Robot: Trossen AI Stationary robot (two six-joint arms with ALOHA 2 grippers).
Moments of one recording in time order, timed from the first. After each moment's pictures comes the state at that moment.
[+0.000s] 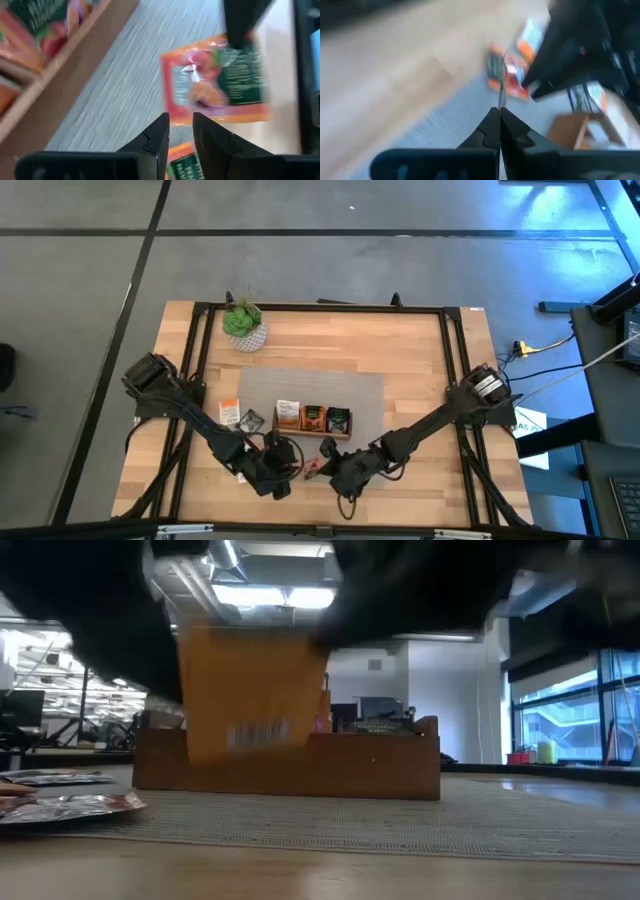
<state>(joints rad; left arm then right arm) -0.67 1.76 0.97 -0.11 -0.51 -0.89 0.54 1.95 1.21 0.05 0.29 -0.54</state>
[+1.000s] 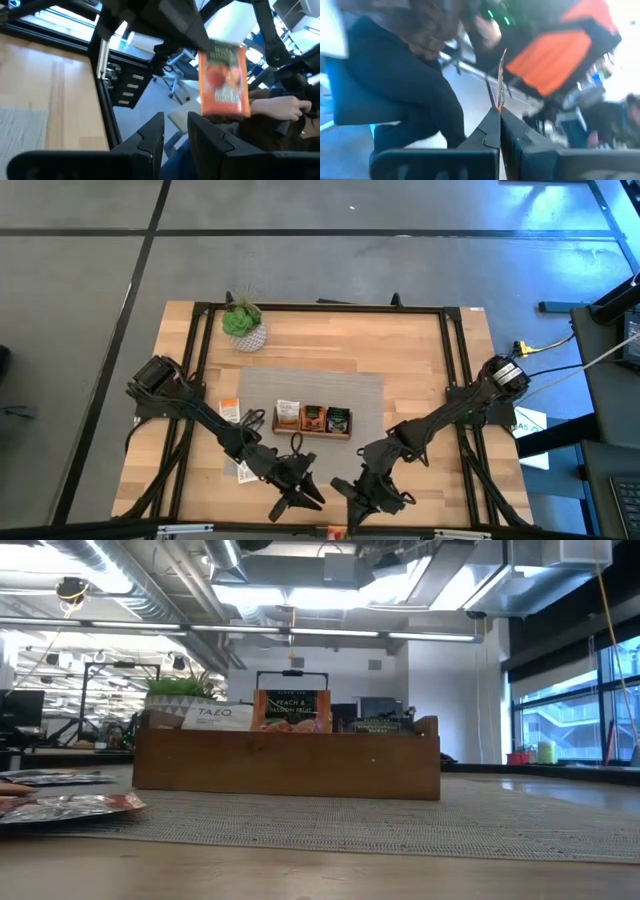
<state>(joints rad) -0.59 1.82 0.97 0.76 -0.04 -0.53 0.55 1.78 1.21 0.34 -0.58 -0.89</state>
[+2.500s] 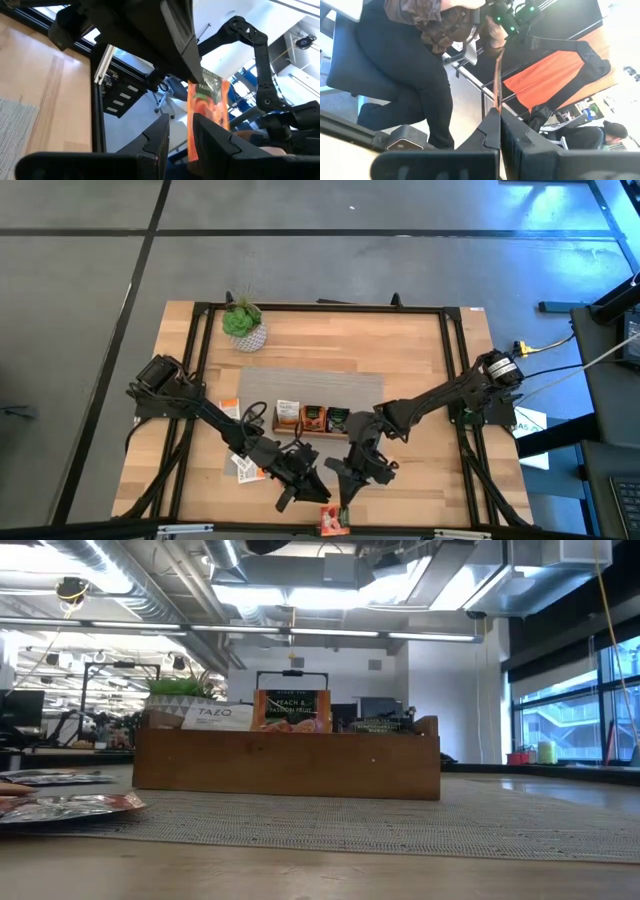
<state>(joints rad) -0.55 1.83 0.97 0.86 -0.02 -0.77 0.38 1.79 1.22 0.29 -0.83 -1.19</state>
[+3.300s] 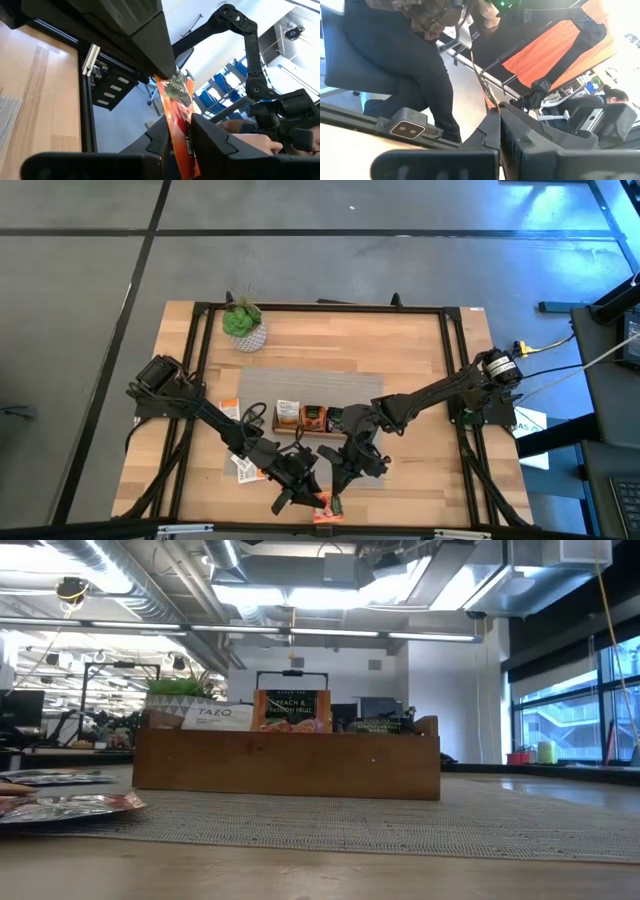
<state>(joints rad) -0.56 1.83 0.97 0.86 0.04 -0.77 0.34 1.79 1.22 0.26 -0.78 -1.10</state>
